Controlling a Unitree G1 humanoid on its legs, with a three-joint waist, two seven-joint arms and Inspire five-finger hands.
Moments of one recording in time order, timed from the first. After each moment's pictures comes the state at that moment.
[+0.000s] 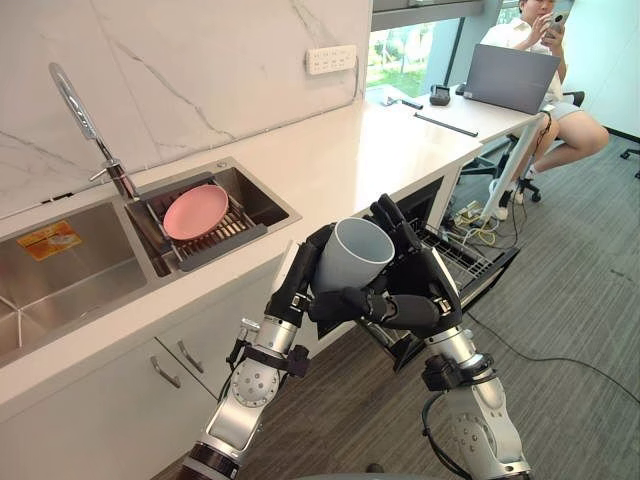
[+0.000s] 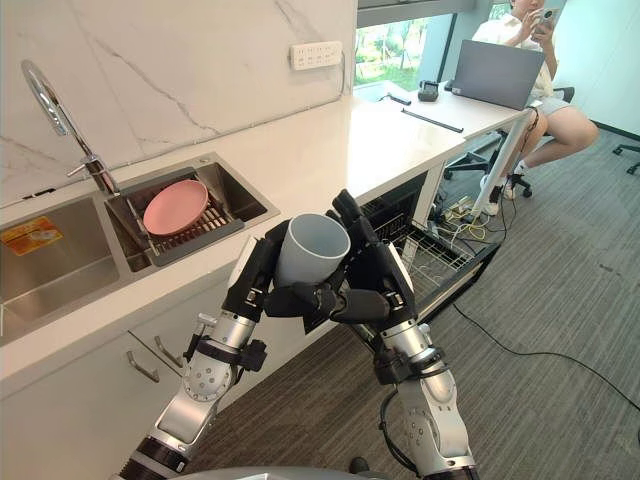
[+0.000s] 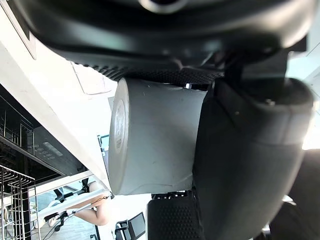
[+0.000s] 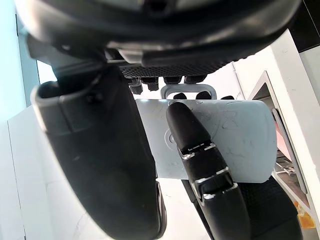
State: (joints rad) left arm 0.00 0.18 -0.36 0.01 0.09 -0.46 0.09; right arm 0.15 -0.16 0.13 -0.13 0.60 -0.27 0.45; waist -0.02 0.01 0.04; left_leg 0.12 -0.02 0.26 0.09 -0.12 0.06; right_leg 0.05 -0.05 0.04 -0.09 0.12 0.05
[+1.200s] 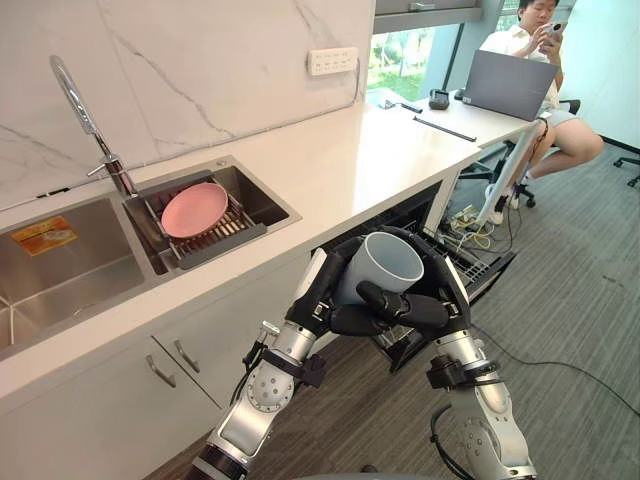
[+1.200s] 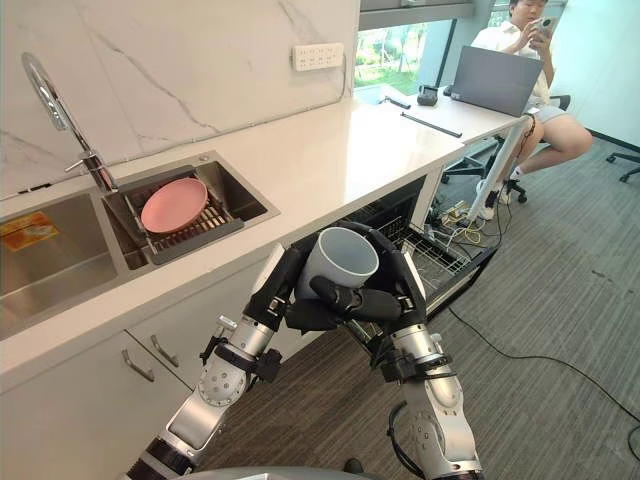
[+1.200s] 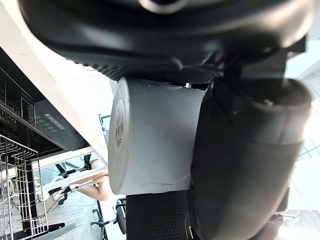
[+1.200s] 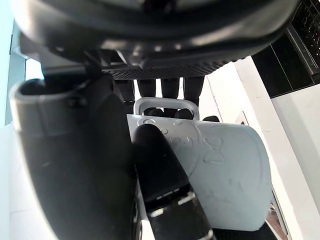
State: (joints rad) left arm -0.01 0.18 -0.46 0.00 0.12 -0.42 0.07; right arm 0.17 -0.17 0.11 -0.09 0.56 -0.26 0.31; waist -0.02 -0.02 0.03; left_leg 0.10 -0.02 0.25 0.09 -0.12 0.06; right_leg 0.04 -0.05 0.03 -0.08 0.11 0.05
